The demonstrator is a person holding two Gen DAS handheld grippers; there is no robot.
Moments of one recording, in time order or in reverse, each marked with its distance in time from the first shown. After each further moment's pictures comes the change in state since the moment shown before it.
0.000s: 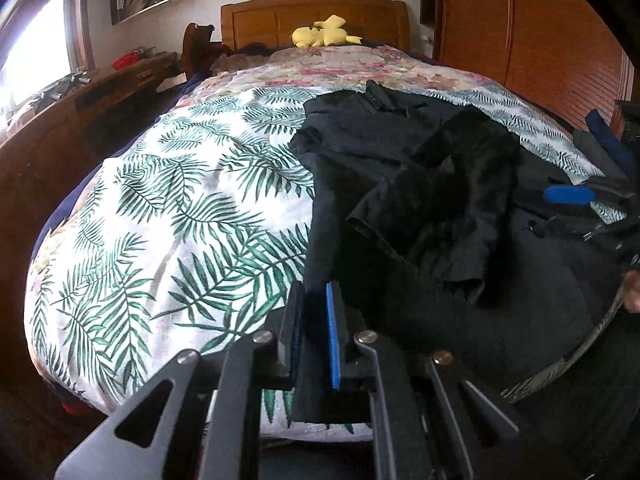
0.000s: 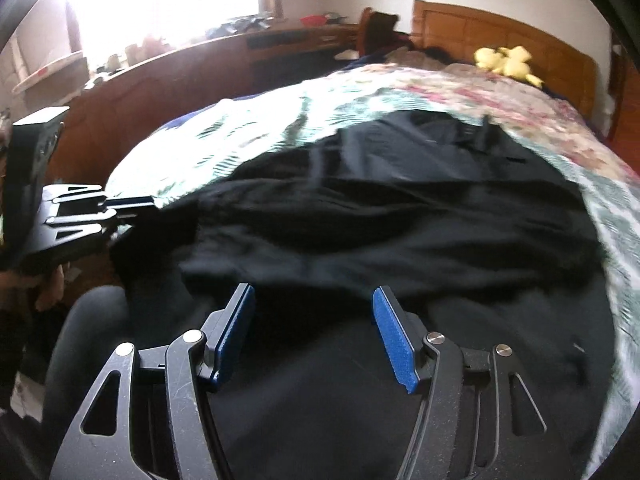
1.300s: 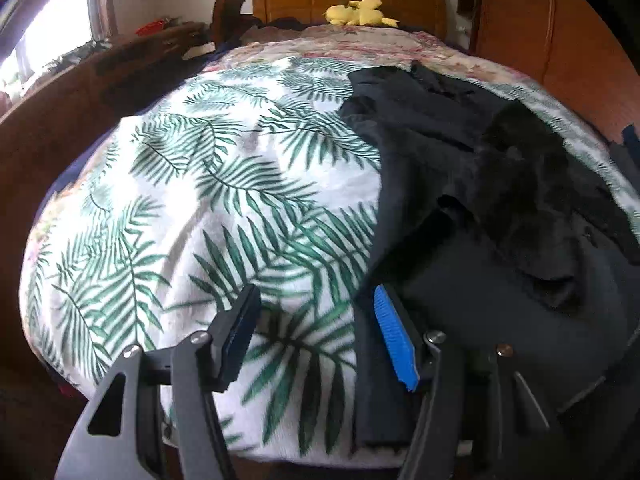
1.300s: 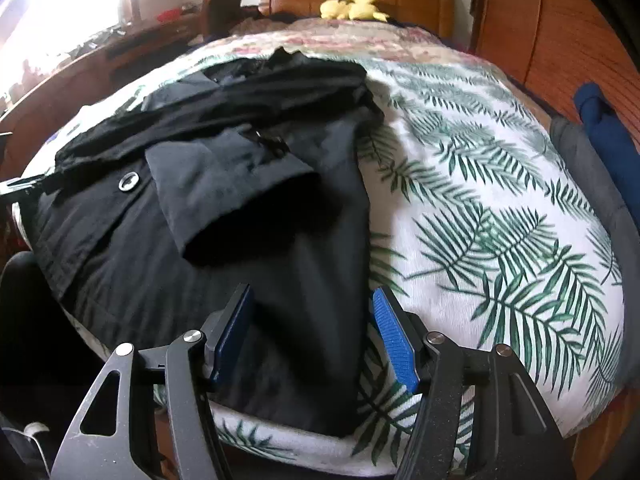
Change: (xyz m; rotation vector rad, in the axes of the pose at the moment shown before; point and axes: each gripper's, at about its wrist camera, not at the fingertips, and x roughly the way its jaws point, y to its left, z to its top) left arm 0.037 0.040 -0.010 -0.100 0.069 0.031; right arm -0.103 -0.131 -0.141 0.303 0.124 -0.318
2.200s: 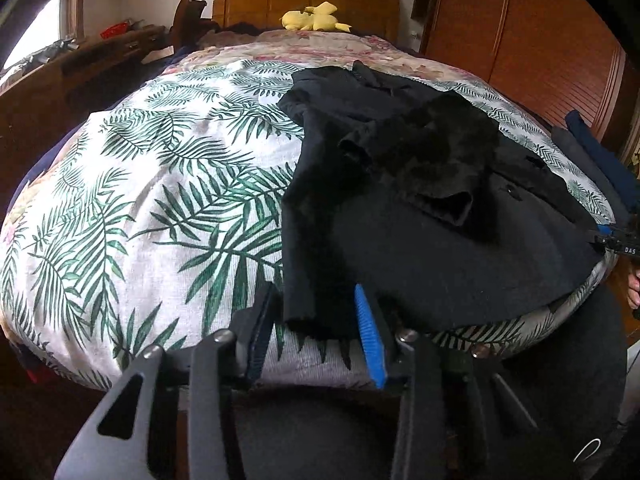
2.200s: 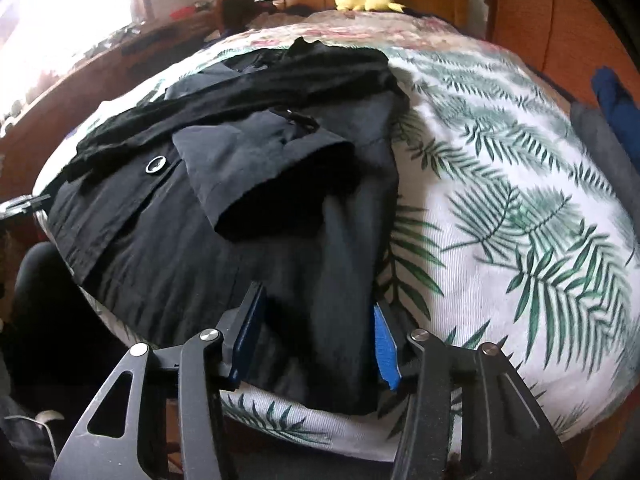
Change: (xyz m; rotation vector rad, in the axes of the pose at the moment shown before) left arm -0.043 -0.022 -0.046 0.046 -0.020 -0.158; right arm 0.000 0.008 -0.010 0.023 0.009 0.108
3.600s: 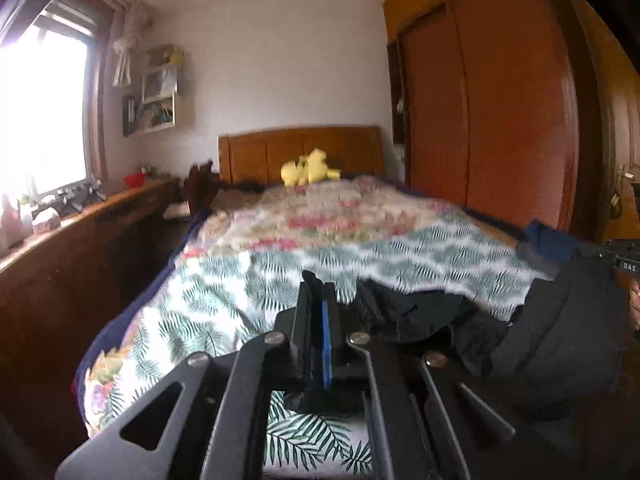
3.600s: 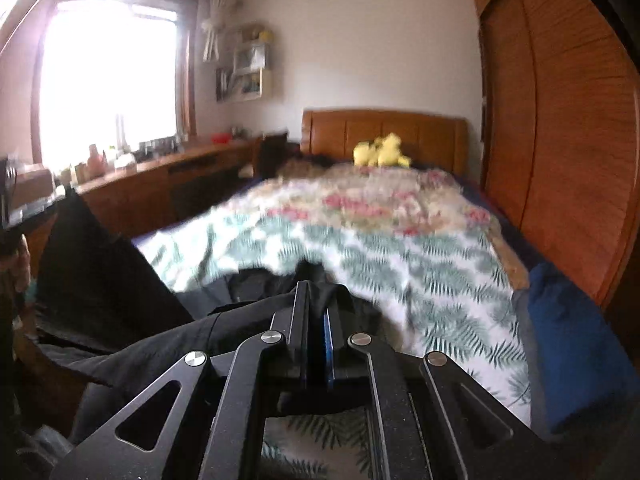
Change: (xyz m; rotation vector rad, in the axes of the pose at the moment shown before) left arm -0.210 -0.069 0.121 0.126 -0.474 0.085; right arm -0.213 0.045 0.085 -0.119 -0.438 0.003
